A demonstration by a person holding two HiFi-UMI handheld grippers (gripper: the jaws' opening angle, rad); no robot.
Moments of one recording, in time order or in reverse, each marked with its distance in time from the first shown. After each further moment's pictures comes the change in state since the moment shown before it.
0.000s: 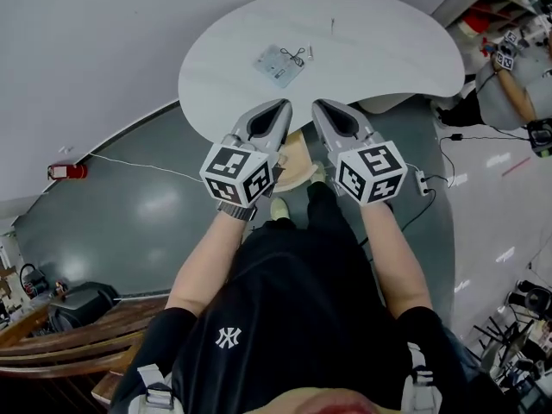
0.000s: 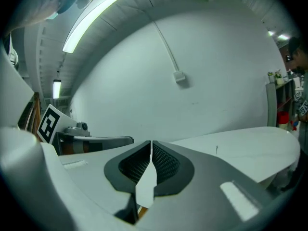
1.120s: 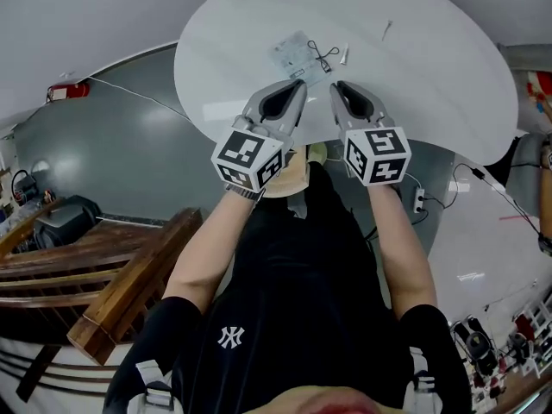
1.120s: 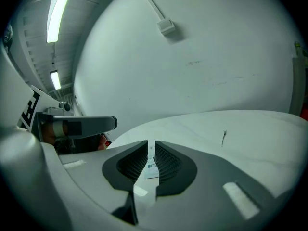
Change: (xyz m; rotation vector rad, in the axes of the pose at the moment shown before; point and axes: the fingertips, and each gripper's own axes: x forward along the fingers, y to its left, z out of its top) left arm 0.133 0.126 -0.047 -0.080 0.042 0.251; right arm 0.162 -0.146 -0.074 -0.011 0.303 0.113
